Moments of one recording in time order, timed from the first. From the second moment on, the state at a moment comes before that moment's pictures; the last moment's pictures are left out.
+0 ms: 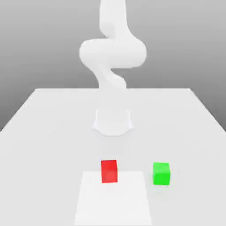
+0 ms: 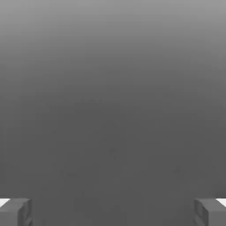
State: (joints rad) arm 0.00 -0.74 0.00 -2.37 -0.01 2.35 0.79
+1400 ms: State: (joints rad) arm 0.02 -0.13 0.00 -2.94 0.00 2.81 0.59
